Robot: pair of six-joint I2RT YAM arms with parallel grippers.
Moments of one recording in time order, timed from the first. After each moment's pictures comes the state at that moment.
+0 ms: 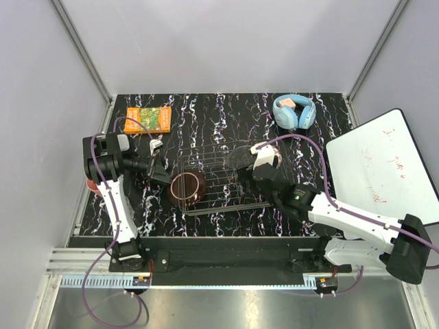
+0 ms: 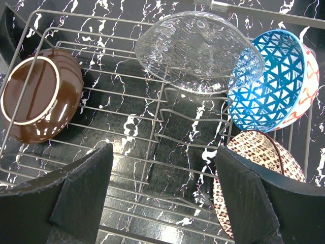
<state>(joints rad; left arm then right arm) 0.23 2.35 1.47 -1.43 1.15 1.03 0.97 1.12 0.80 -0.23 0.51 0.40</state>
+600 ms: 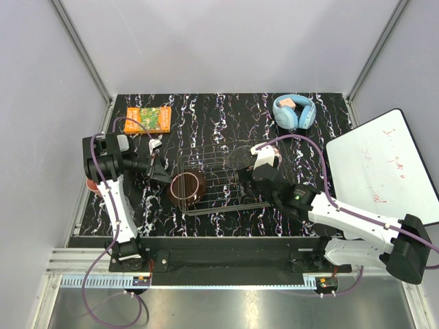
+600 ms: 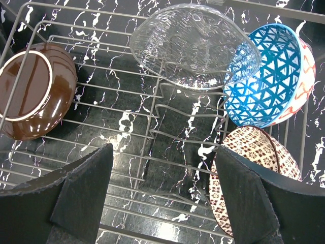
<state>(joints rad) 0.23 2.36 1.47 -1.42 1.18 1.05 0.97 1.12 0.80 -0.25 0.51 0.40</state>
